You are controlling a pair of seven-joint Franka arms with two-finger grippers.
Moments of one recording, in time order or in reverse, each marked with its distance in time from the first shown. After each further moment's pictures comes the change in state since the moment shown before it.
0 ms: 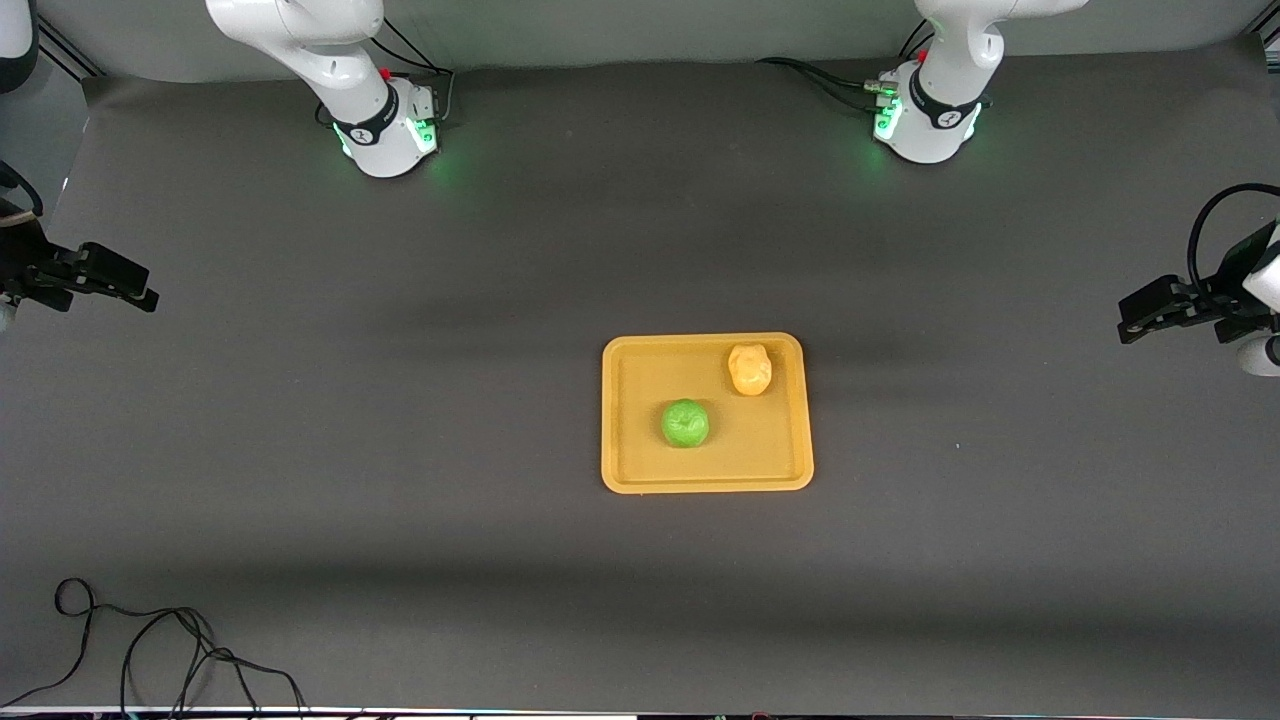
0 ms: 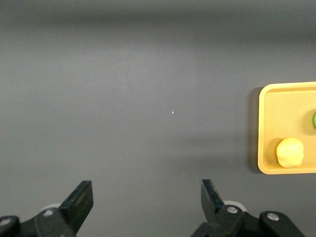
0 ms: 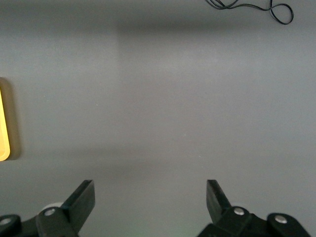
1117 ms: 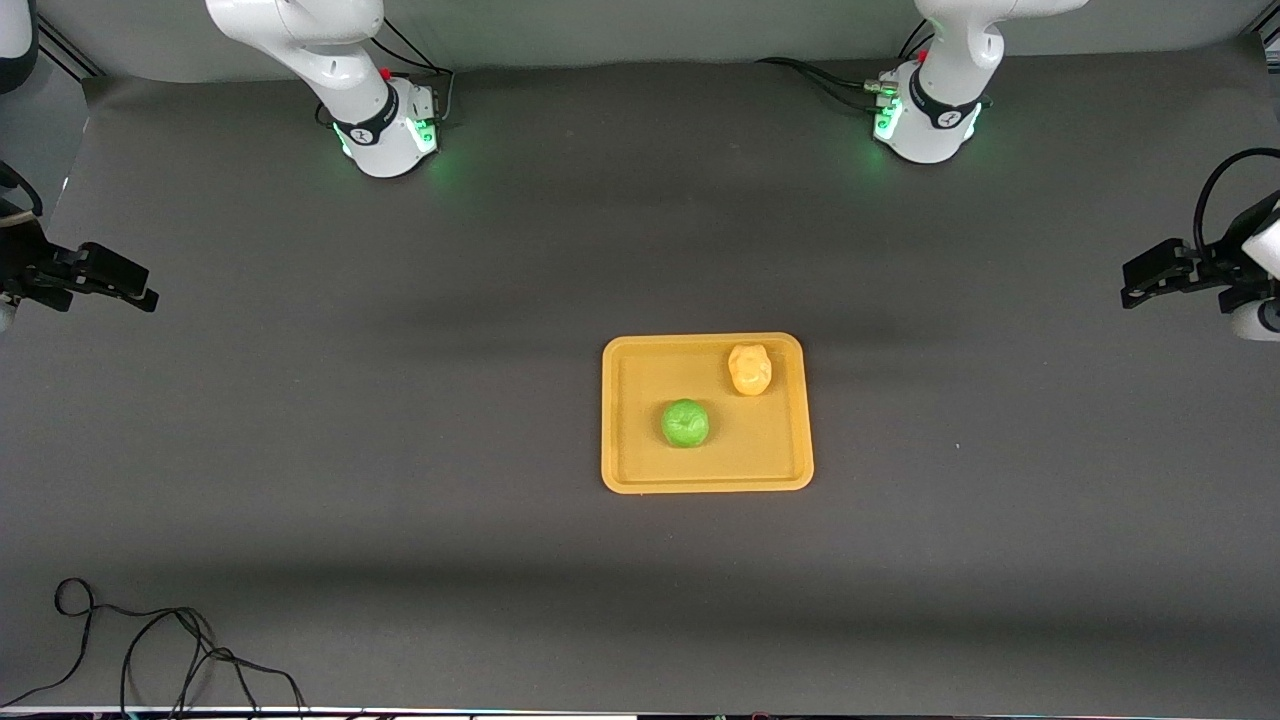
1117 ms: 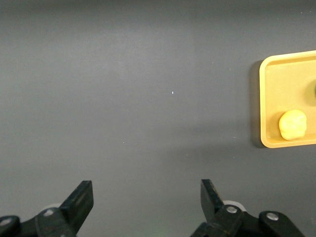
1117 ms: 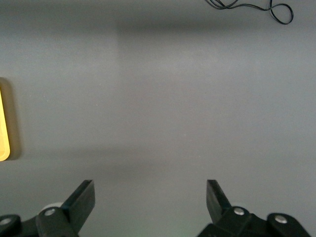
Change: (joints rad) left arm 0.000 -0.047 0.009 -0.046 0.000 -0.056 0.076; right arm 0.000 0.000 0.000 0.000 0.000 0.000 0.000
